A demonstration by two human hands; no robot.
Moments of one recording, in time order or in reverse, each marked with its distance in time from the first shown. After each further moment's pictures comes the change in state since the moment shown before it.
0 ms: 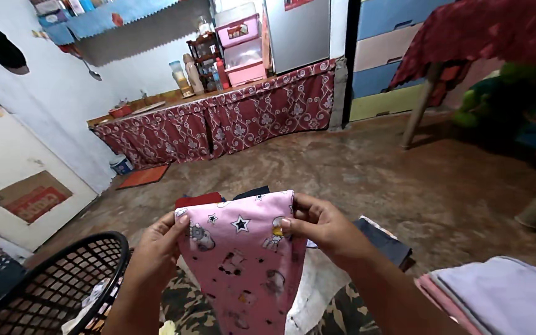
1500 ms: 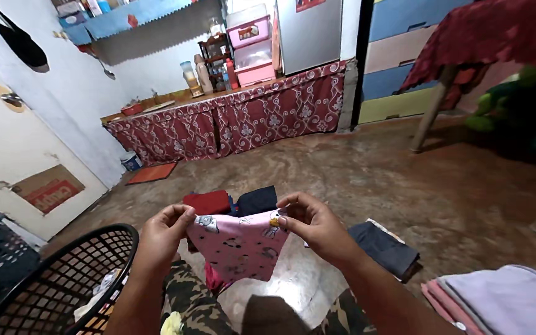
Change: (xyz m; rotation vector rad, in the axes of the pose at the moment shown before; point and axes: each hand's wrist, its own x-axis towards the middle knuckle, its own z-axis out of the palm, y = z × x) left_hand 0.004 -0.001 -0.018 0.333 0.141 0.046; right_hand 0.007 0.025 0.009 -0.206 0.080 -0.060
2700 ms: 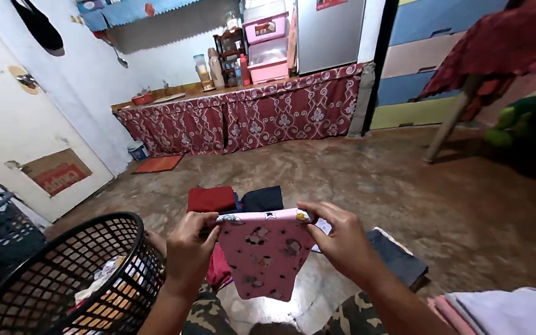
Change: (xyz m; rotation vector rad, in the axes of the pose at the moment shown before) left_hand -0.020 -0.042 0.023 0.555 0.205 0.656; right_hand -0.005 0.025 -0.010 -0.766 0.162 -0.336
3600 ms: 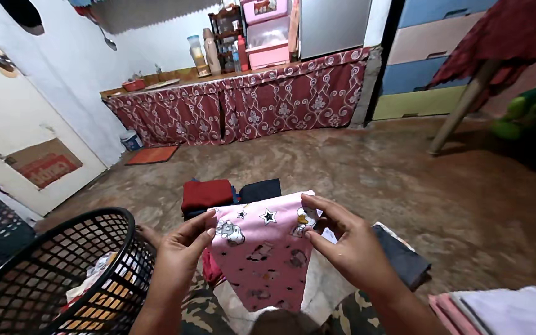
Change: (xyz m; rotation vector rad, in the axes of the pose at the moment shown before) left_hand -0.005 0.001 0.001 -0.808 -0.125 -0.613; right_hand -0.003 0.006 0.008 0.384 -0.035 0.151
